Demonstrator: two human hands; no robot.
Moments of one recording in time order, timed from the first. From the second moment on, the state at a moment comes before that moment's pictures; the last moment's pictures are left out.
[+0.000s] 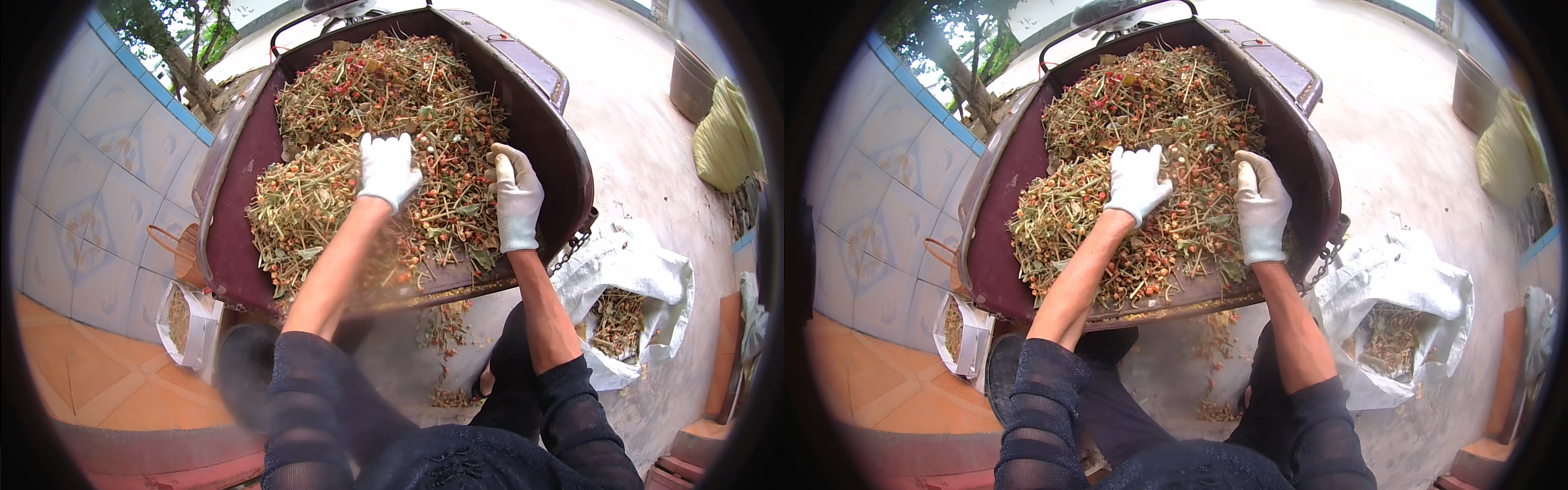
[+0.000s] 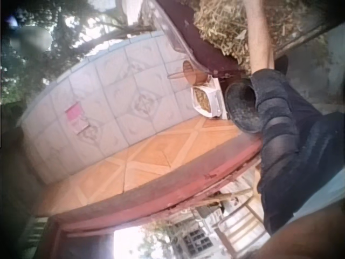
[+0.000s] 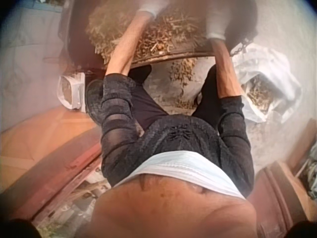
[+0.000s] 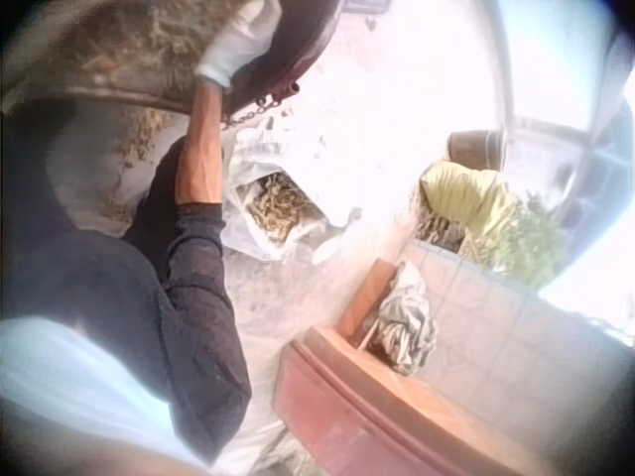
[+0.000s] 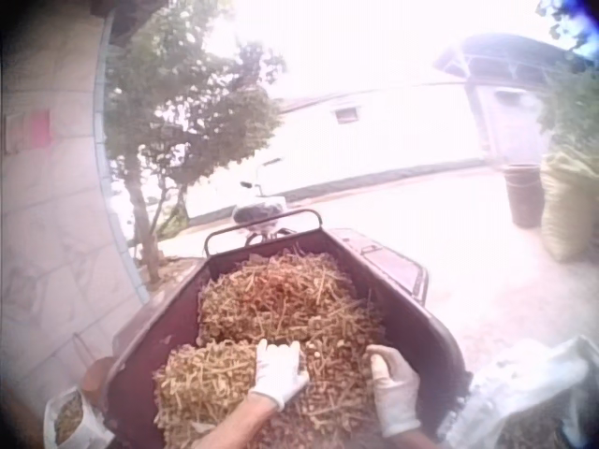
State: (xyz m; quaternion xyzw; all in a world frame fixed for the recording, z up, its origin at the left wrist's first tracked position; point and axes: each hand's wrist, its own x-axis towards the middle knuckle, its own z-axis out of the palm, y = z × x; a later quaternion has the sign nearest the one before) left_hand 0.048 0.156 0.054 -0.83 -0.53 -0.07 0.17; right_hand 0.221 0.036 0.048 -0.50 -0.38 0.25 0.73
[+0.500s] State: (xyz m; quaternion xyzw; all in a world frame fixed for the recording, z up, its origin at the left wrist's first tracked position) left_hand -0.110 0.150 0.131 -0.77 -0.54 -0.12 0.30; right_hand 0.221 0.033 0.047 -0.52 -0.42 0.26 0.70
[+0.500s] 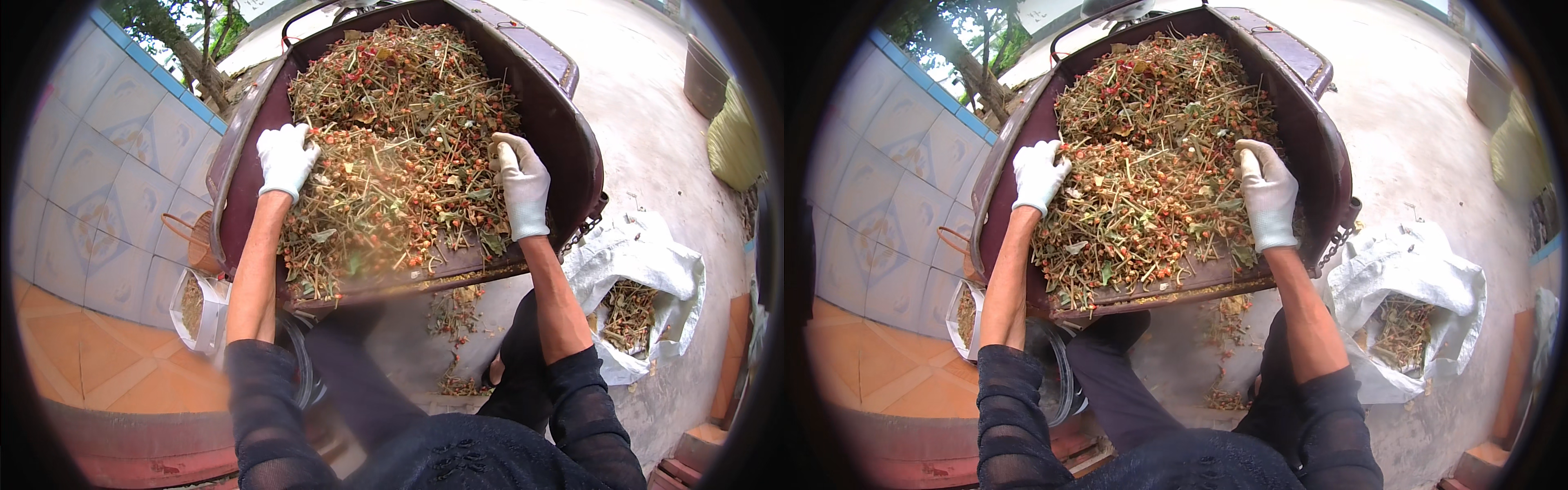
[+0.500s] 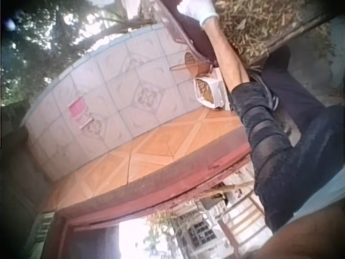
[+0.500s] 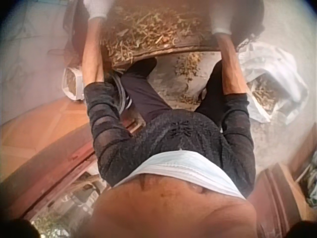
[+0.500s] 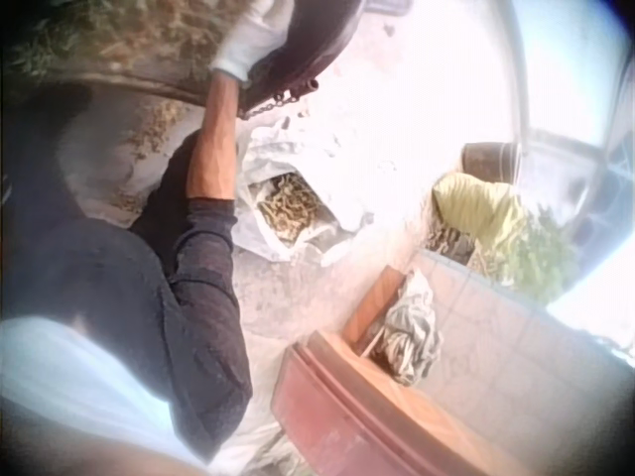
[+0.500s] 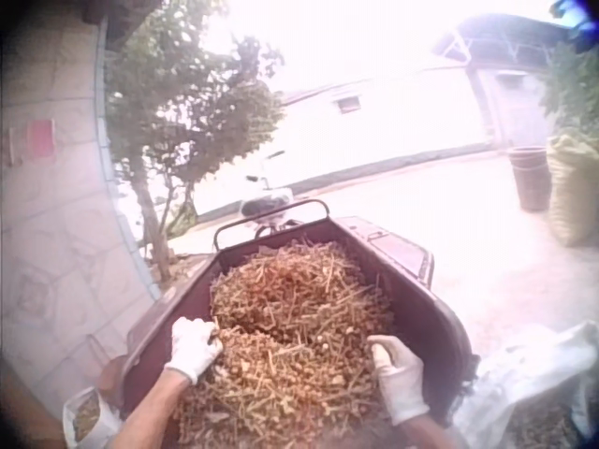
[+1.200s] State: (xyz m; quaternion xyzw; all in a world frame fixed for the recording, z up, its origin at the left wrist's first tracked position) left_hand -0.083 0.136 0.085 -0.89 -0.39 -0.09 0.23; right_hand 0.204 0.034 0.041 -0.52 -0.49 0.27 0.64
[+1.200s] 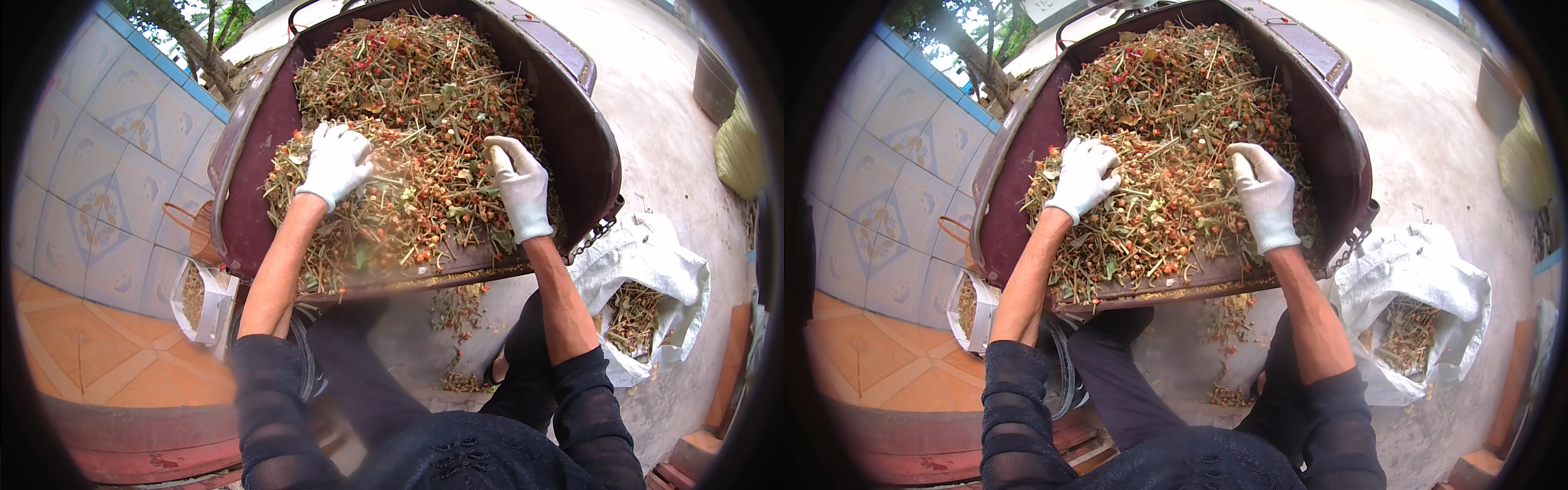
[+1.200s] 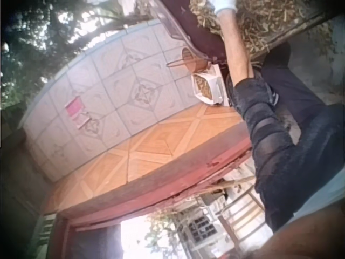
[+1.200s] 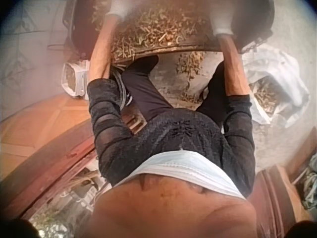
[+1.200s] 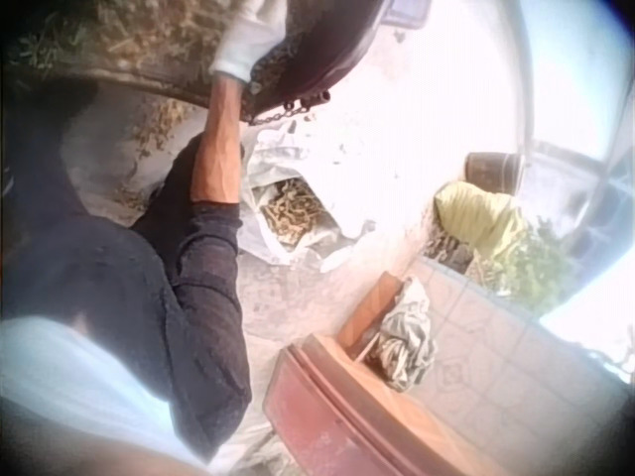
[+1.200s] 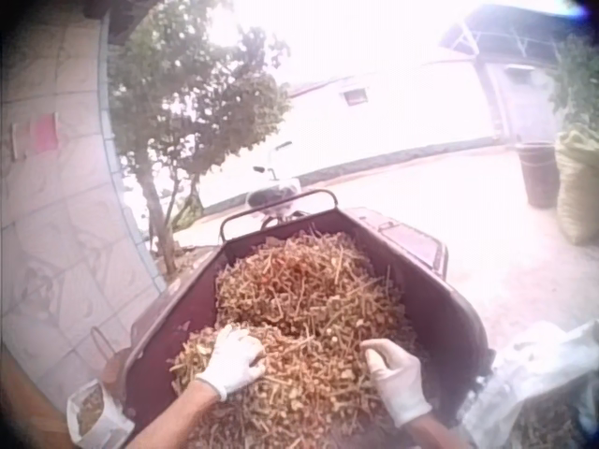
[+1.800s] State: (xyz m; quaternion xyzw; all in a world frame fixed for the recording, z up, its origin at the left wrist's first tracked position) left_hand -0.070 0.144 0.110 -0.86 -0.38 -0.21 0.25; right_hand 0.203 0.031 0.045 -0.52 -0.51 0.29 0.62
